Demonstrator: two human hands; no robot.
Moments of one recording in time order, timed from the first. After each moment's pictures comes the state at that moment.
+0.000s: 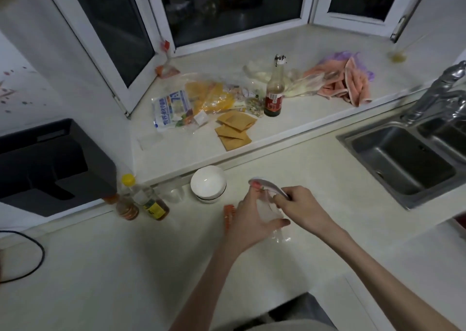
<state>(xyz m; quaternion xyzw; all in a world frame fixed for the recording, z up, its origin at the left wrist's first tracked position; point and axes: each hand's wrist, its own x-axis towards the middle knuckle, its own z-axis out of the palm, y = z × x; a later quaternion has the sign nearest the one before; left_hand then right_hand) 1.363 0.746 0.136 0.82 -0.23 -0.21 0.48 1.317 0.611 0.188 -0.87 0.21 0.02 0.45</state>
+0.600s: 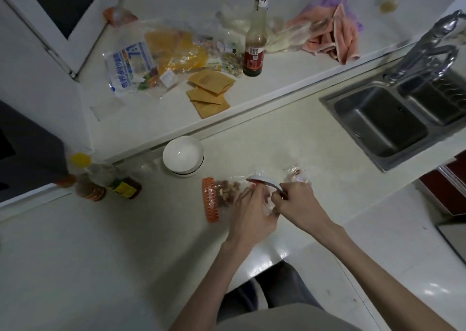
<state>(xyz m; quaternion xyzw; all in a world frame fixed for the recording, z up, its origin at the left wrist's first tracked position) 1.330 0.718 0.067 0.88 -0.30 -0.04 0.36 1.286 0.599 0.131 -0.89 0.27 0.05 0.36</state>
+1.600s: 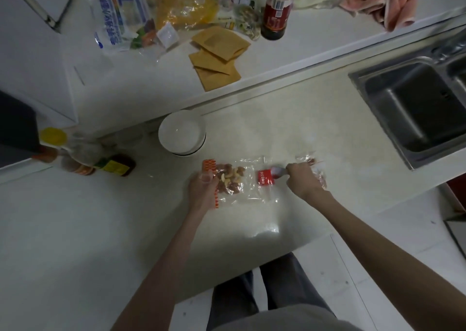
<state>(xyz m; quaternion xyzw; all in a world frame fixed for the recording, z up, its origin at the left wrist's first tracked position) 1.423 0.769 -0.050 0.82 0.17 -0.23 0.50 1.346 0.531 0.004 -0.91 0.27 0.22 0.23</state>
